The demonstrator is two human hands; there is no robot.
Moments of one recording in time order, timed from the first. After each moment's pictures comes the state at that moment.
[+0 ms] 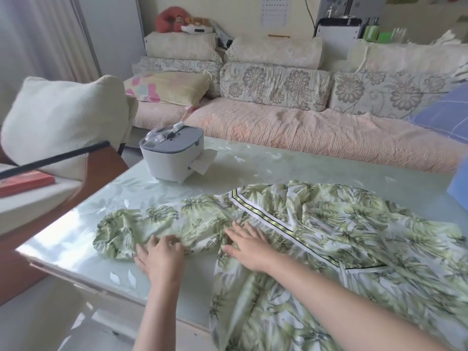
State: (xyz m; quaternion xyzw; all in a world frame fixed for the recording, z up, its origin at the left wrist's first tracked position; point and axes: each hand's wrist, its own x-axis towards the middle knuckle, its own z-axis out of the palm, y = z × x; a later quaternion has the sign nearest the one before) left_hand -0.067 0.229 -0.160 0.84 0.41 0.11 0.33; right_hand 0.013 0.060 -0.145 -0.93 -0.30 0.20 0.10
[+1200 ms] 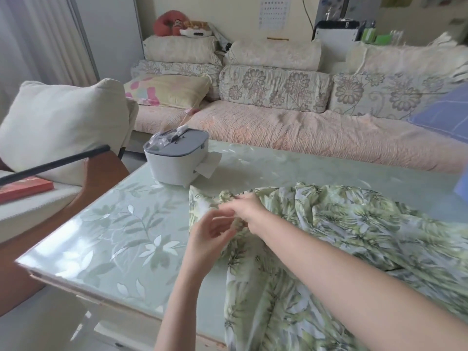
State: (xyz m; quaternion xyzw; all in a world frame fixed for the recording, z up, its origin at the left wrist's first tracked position) left_hand -0.056 0.204 -0.114 0.71 0.04 0.17 0.68; right_hand 0.035 0.126 -0.076 -0.79 0.00 0.19 0.59
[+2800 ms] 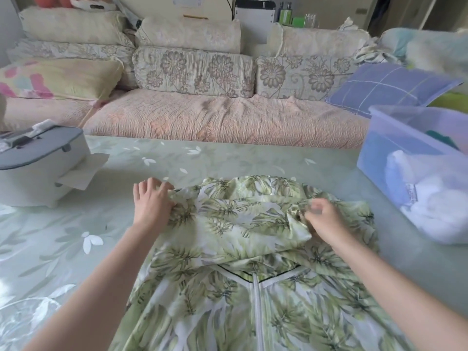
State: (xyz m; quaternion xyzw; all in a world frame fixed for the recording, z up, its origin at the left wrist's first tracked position) left_hand 0.150 0.118 -0.150 0.98 0.04 0.18 0.09; right_hand 0.104 -0.225 -0.129 -0.90 0.12 -0.04 0.42
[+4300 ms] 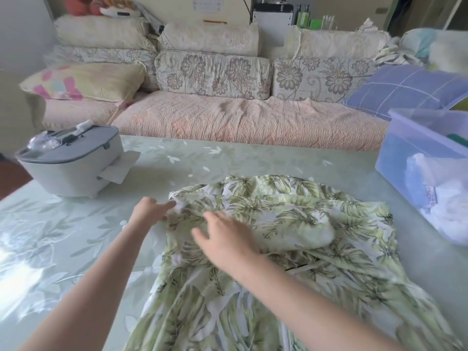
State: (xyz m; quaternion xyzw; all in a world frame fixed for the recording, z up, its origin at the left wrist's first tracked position) left_hand 0.119 0.178 -0.142 0.86 0.26 -0.03 0.44; right_hand 0.034 -0.017 -0.102 -0.96 -0.21 -0.01 0.20
